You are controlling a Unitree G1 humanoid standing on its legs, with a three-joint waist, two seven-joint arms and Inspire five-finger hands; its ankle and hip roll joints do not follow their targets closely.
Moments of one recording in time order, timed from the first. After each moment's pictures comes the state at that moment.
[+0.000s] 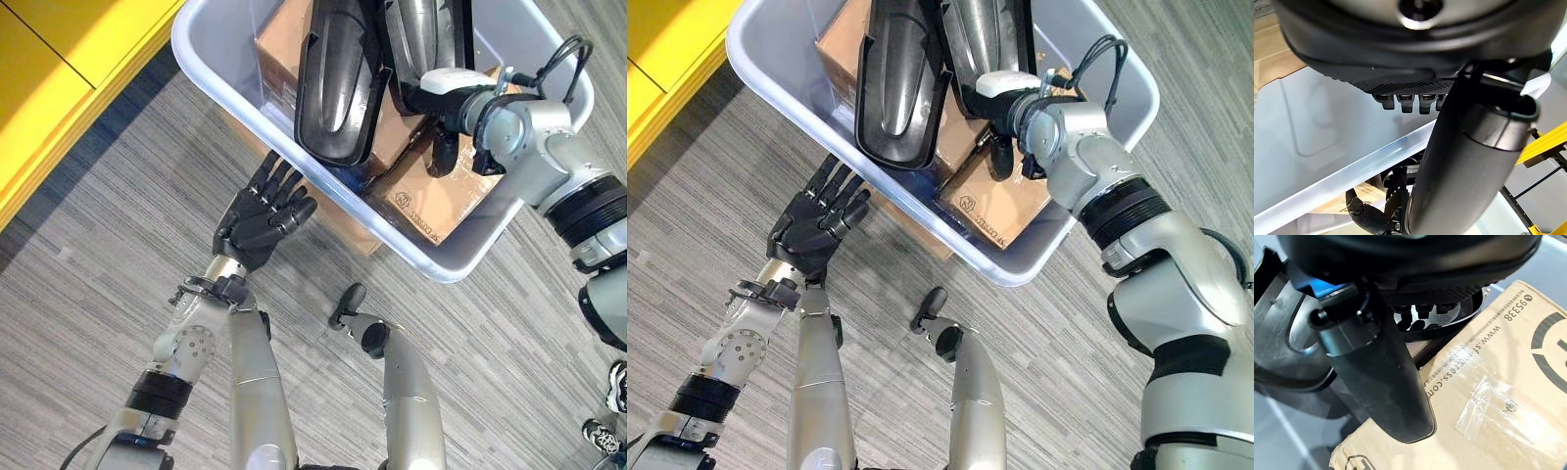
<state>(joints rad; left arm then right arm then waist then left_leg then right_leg) -0.36 0.53 -0.19 0.16 -1.16 -0.09 -0.27 -1.40 -0.70 0.85 0.66 -0.32 0.19 0.38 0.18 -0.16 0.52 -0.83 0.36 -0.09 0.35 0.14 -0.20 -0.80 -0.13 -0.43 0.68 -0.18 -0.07</state>
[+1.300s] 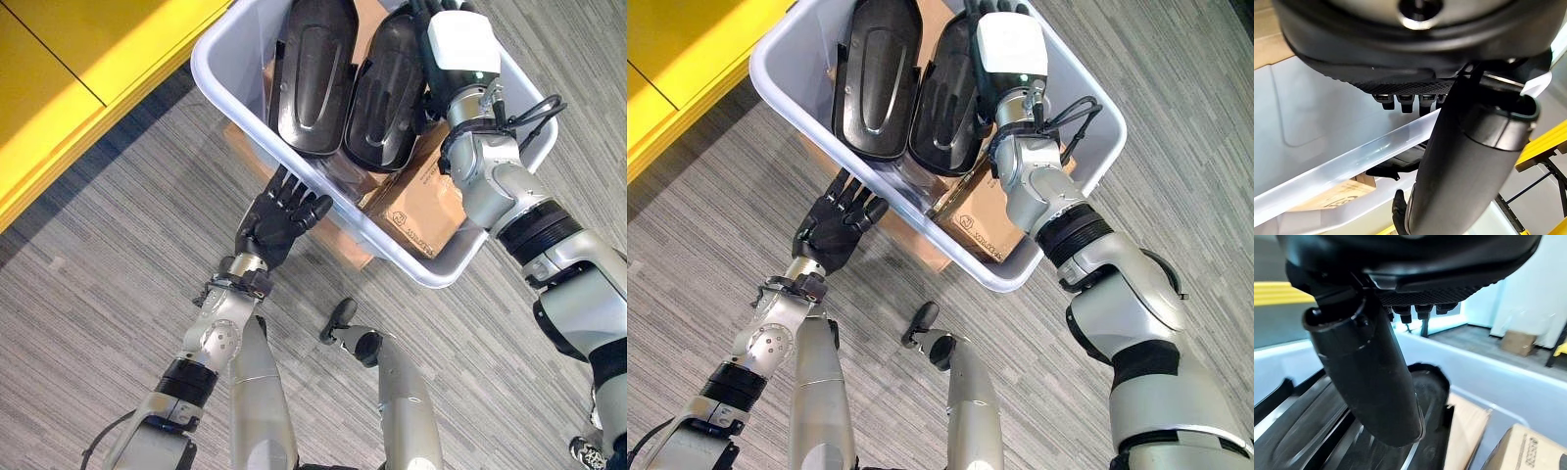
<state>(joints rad) -0.45 0.44 -0.29 0.26 -1.12 -0.14 -0.13 -1.33 -0.57 0.76 0.68 -0.34 0.35 -0.34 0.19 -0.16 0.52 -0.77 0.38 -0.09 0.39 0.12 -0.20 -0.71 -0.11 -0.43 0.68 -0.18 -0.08</state>
